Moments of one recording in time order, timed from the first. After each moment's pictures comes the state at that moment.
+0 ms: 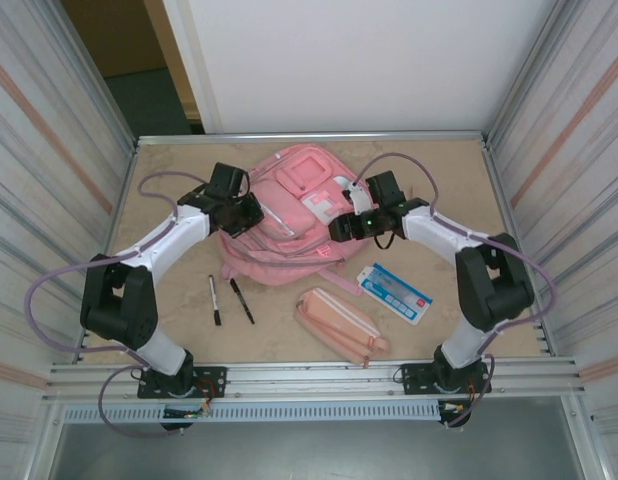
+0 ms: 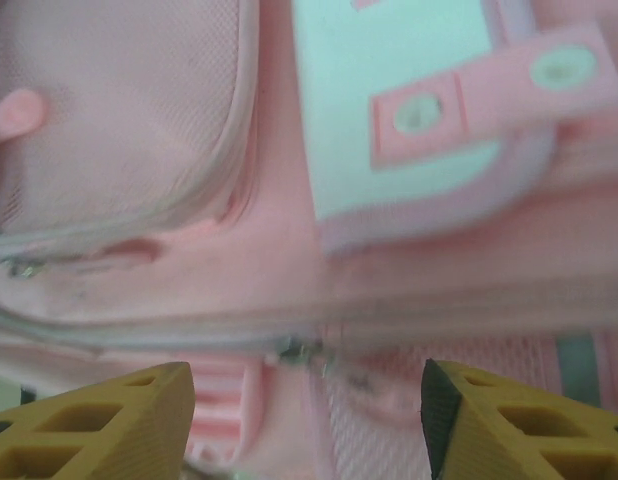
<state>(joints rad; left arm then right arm) -0.36 1.57 1.18 -0.54 0.16 -0.83 0.41 1.71 1.13 -0.37 -0.48 0.14</state>
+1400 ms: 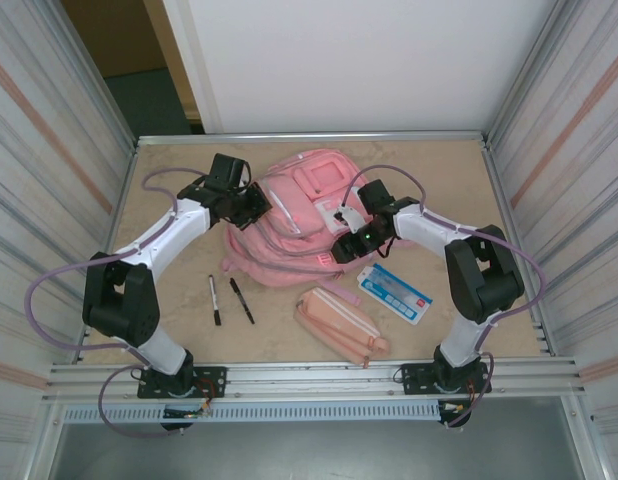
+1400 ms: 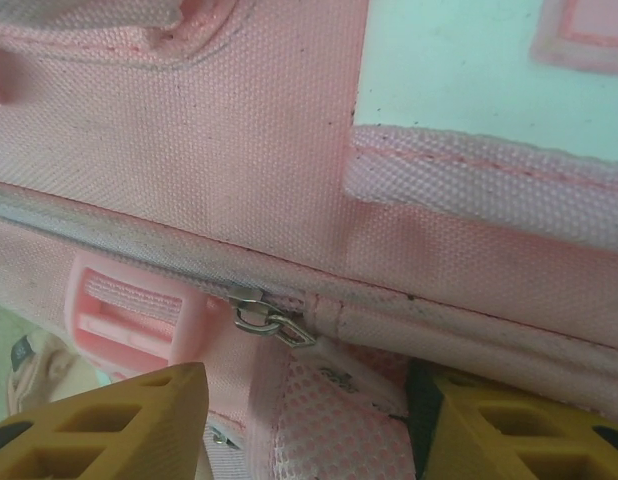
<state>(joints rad) -0.36 1.60 1.25 -0.52 0.27 -0.94 0.46 1.75 1.14 -0.62 -0.46 -0.09</state>
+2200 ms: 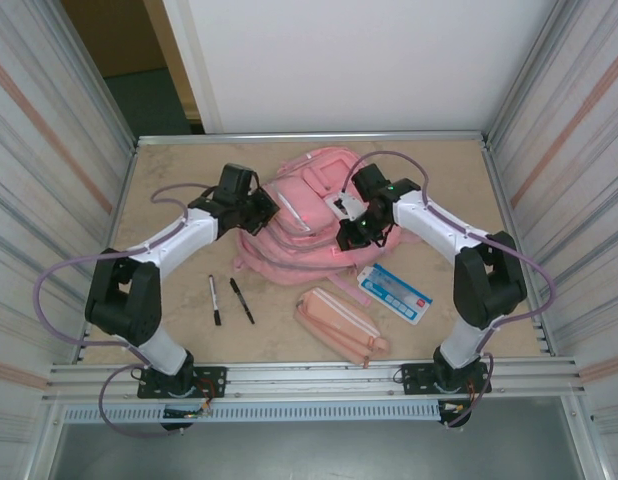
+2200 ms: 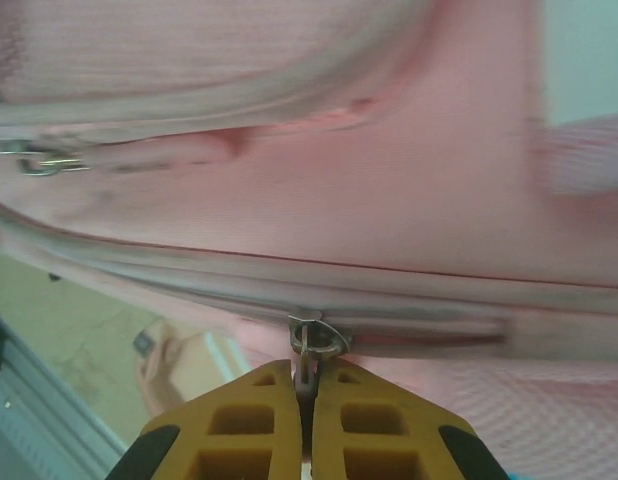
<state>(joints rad) -0.42 1.61 1.14 -0.31 0.22 -1.14 0.51 1.72 1.36 -0.93 -0.41 0.12</state>
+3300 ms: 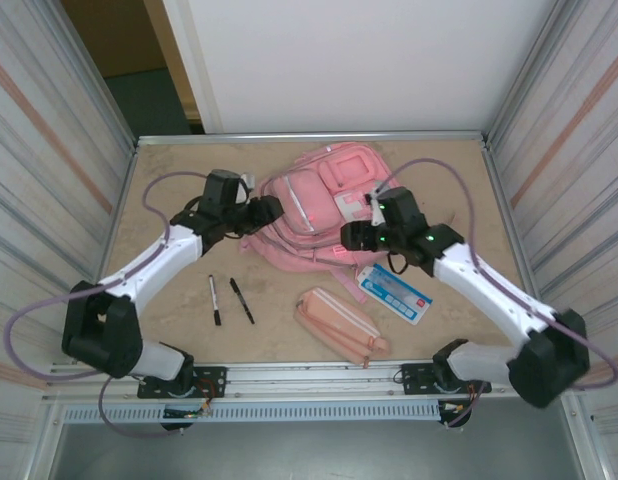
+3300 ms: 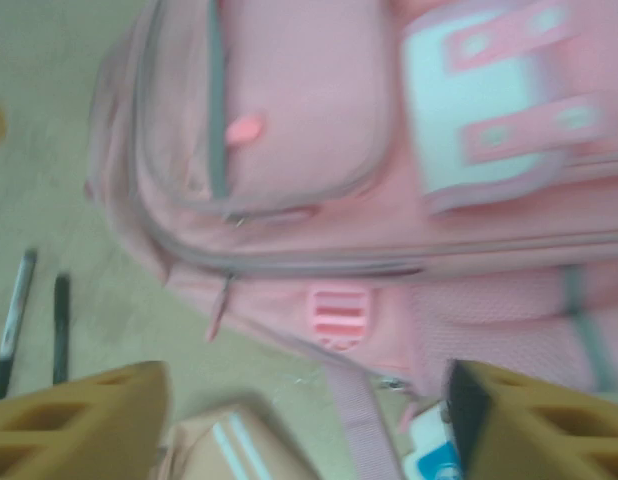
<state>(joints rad) -0.44 1.40 1.03 -0.32 0.34 -0.77 0.55 1.17 0.96 -0.52 -0.05 0.42</state>
